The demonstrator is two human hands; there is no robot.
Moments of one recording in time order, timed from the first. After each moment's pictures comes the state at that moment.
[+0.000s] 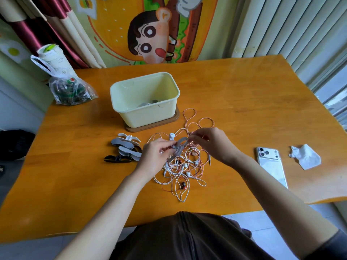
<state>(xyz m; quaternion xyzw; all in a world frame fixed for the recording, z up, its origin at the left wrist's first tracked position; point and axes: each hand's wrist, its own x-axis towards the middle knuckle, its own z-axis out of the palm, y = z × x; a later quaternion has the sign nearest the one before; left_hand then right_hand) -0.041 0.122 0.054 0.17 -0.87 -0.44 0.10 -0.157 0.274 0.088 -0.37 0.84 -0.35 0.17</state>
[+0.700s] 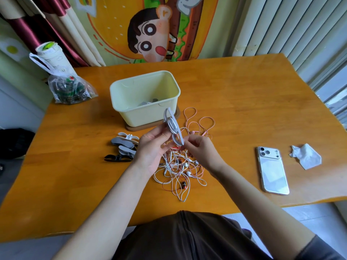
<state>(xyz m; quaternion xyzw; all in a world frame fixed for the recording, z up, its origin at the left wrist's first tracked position) -0.054 0.127 0.083 0.27 -0.46 -0.84 0.12 -0.127 0.255 0.065 -0.26 0.78 -0.52 0.25</state>
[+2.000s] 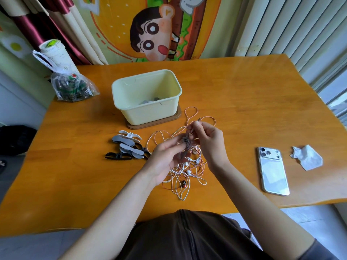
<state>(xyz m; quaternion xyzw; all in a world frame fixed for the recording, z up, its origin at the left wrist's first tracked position) -0.041 0.151 0.082 0.25 -0.52 -0.82 -0.03 -0.125 0.250 0.083 -0.15 0.69 -0.69 0.17</state>
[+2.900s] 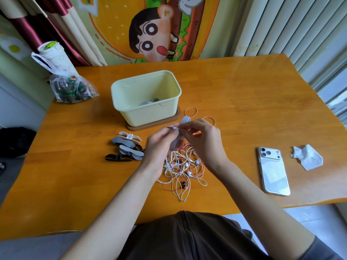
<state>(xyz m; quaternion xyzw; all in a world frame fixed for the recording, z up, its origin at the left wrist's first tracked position) -0.051 0.143 0.092 0.29 -0.55 -0.78 0.11 -0.128 0.246 0.090 -0.31 0.81 -0.49 0.00</state>
